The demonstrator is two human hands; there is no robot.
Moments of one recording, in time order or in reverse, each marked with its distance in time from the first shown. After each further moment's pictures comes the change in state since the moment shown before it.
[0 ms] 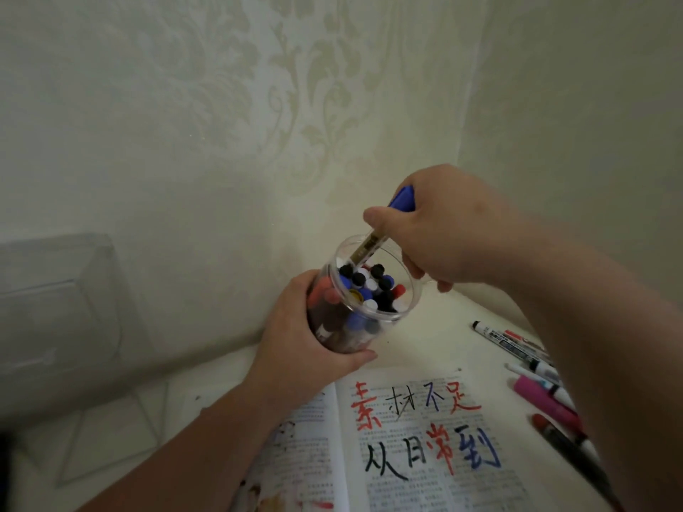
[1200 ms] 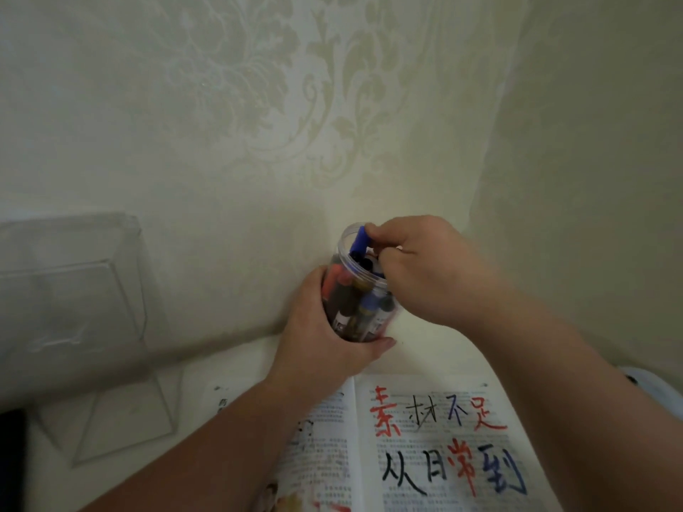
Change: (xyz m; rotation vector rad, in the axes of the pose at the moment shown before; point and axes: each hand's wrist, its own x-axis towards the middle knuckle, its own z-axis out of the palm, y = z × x) left_hand -0.002 -0.005 0.008 -0.199 0.041 -0.195; right_hand 0.010 0.005 0.059 0.063 0.018 -0.168
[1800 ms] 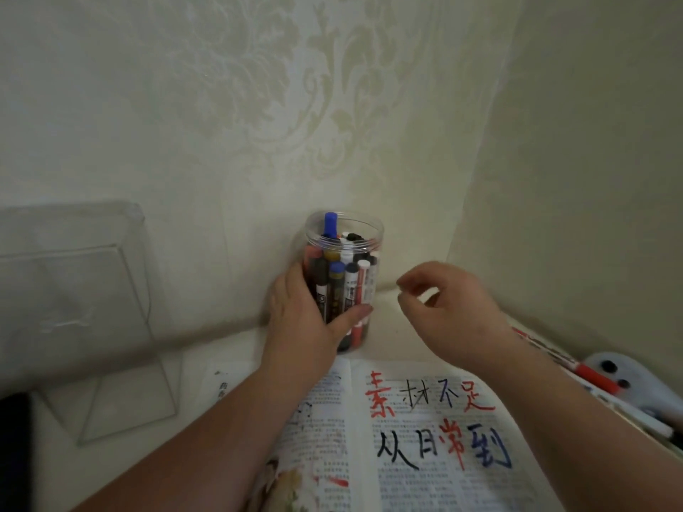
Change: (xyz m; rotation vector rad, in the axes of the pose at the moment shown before) left_hand -0.001 0.000 -0.006 0.318 0.134 -0.093; right_hand -0.039 0.068 0.034 0.026 0.173 0.077
